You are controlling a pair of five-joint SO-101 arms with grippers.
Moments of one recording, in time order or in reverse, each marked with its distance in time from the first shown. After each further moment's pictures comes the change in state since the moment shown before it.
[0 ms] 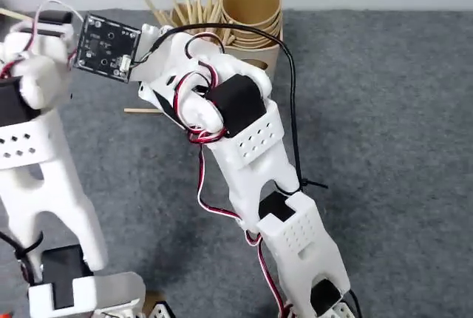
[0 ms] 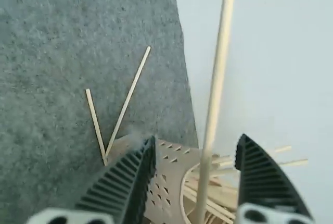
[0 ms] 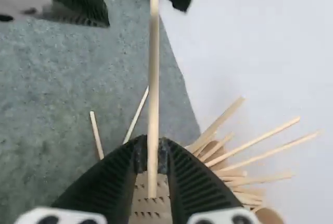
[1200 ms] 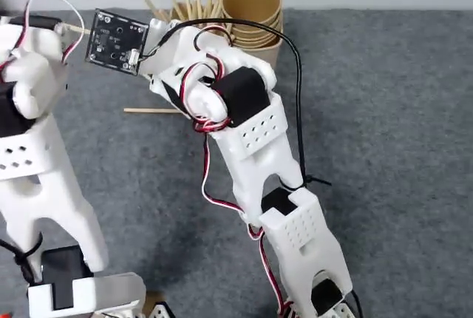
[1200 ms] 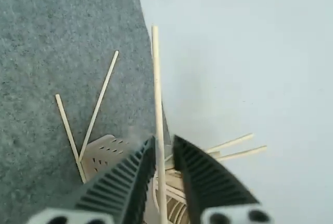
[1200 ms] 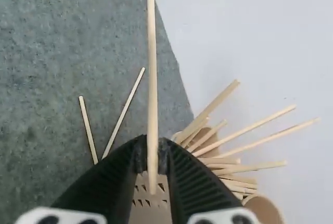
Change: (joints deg) left arm 0.5 0.0 -7.4 0.1 0.0; right arm 2.8 1.7 0.0 -0.2 1.7
